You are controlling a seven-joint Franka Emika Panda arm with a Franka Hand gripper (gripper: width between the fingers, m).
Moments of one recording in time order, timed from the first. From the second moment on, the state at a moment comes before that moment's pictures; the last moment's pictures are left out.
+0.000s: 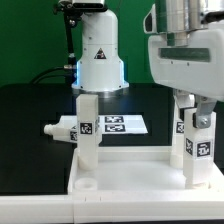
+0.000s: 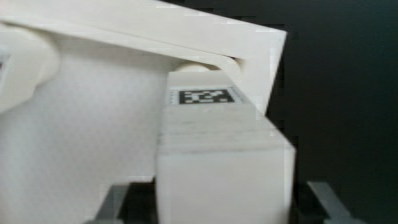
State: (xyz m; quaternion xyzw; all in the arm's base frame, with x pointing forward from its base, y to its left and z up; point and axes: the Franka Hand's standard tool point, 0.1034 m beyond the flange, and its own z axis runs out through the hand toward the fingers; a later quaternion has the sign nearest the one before) arm 0.639 0.099 0.120 -0.77 0.64 -0.02 0.07
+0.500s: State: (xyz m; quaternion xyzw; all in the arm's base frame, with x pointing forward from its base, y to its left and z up) arm 0.638 0.101 0.120 -0.75 0.66 0.00 0.08
